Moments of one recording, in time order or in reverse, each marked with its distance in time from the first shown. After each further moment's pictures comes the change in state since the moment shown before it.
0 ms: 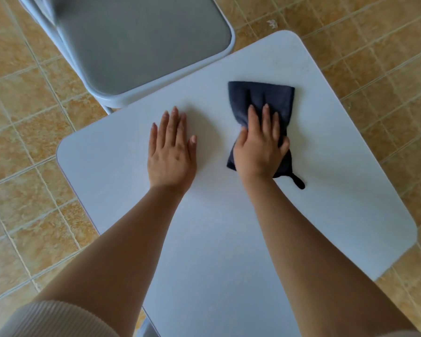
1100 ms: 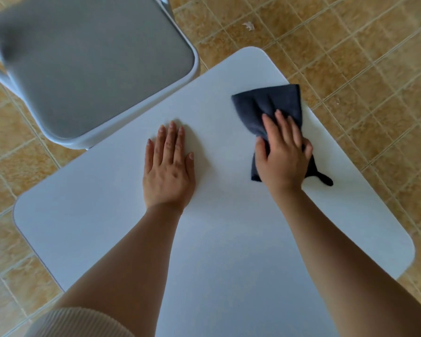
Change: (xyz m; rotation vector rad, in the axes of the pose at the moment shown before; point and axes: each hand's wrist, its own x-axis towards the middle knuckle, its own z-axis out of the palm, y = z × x) left_hand 0.050 0.048 0.038 0.109 -0.082 0.094; right_hand 0.079 0.098 -0.010 -0.091 0.033 -0.100
